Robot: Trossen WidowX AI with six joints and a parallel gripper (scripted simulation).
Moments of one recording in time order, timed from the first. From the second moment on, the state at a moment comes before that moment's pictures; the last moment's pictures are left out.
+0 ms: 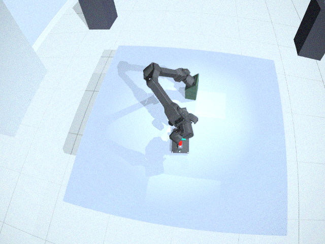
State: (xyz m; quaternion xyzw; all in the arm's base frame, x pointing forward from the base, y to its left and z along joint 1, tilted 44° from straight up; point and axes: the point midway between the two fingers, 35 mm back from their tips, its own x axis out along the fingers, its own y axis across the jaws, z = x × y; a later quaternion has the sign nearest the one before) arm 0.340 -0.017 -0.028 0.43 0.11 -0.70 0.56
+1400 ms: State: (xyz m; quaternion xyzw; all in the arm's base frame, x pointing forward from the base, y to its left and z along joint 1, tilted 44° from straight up) arm 0.340 -0.009 -0.016 0.43 0.10 -0.70 0.56
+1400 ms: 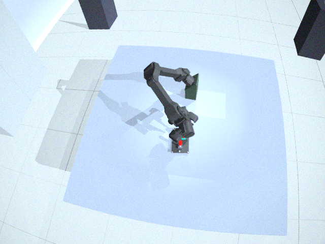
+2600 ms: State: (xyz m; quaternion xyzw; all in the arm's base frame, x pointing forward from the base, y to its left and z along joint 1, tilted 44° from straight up) arm 0.360 0.004 -0.005 0.09 0.45 -0.53 0.71
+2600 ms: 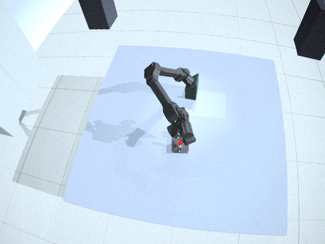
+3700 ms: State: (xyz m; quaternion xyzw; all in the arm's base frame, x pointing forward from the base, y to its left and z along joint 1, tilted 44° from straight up) arm 0.373 0.010 0.006 -0.31 0.67 -0.20 0.64
